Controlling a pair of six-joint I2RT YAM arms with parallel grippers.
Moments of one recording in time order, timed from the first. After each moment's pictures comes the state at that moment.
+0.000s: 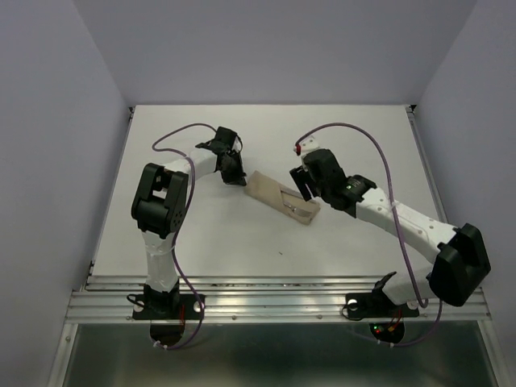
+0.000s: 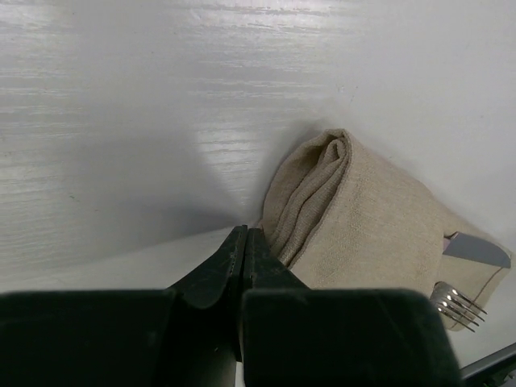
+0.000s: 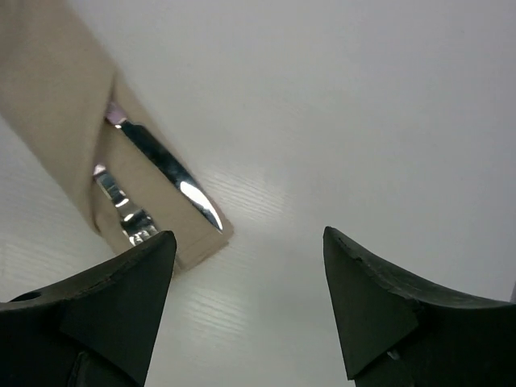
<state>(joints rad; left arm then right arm) -0.38 2.01 1.39 -0.44 0.20 -0.56 0.70 1.44 1.12 -0.41 0.39 -0.10</state>
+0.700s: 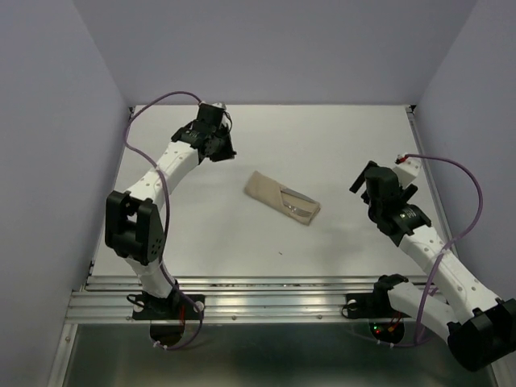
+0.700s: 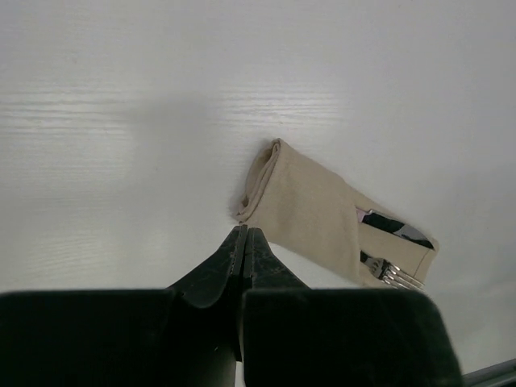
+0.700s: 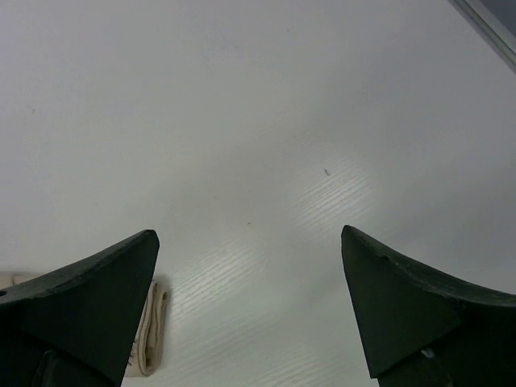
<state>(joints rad) -0.38 1.74 1.49 -0.60 0.03 -0.49 0.37 0.92 0.76 -0.45 0.69 0.64</state>
